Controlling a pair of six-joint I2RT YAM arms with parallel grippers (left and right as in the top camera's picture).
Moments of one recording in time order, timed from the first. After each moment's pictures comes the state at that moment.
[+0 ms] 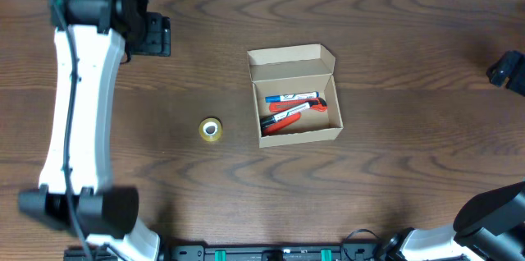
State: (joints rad) left arm -0.10 1.75 2.03 -1.42 -0.15 -0.05; right arm -0.68 1.68 1.68 -1.09 -0.21 -0.11
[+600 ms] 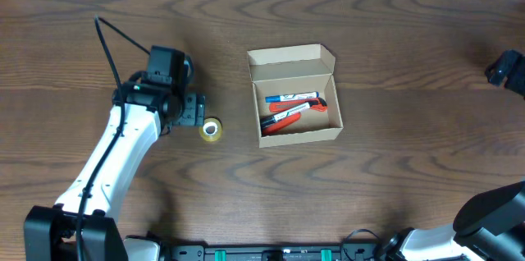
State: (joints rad) left arm -0.19 1.49 1.04 -0.79 -0.06 -0.12; right arm -0.67 1.68 1.67 -1.09 -0.21 -0.11
